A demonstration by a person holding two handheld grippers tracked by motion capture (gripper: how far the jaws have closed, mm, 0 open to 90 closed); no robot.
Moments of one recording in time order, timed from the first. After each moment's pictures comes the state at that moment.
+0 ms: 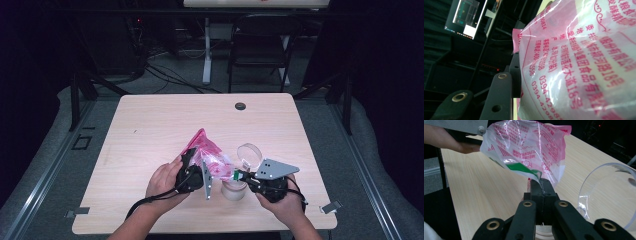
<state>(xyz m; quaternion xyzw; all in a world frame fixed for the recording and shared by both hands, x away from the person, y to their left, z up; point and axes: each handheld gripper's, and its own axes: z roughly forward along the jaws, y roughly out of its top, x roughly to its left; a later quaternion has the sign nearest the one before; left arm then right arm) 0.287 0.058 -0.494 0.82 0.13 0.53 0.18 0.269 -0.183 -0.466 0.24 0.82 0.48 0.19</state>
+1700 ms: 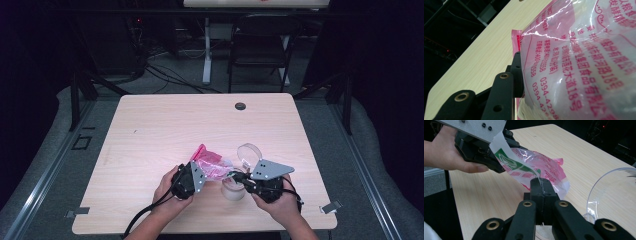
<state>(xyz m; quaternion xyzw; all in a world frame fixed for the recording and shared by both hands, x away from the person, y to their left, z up) 0.295 0.070 -0.529 0.84 0.25 0.39 0.29 0.270 -0.174 -0.468 0.23 0.83 0.48 0.19</state>
